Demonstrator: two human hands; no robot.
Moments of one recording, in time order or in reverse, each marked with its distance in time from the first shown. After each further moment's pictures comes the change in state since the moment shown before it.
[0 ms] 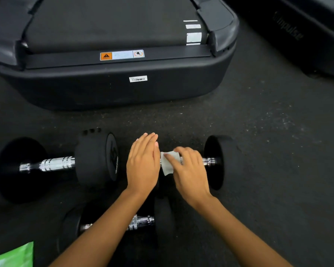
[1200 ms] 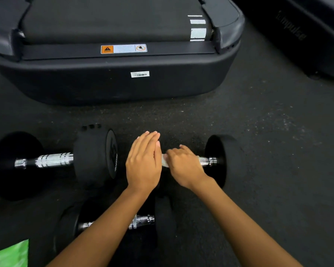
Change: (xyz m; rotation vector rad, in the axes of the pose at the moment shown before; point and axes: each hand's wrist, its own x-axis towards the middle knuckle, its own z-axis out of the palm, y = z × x) left_hand -0.002 -0.013 0.014 0.022 0.139 0.060; right_hand 0.039 -0.003 0.003 0.023 -0.460 -0.009
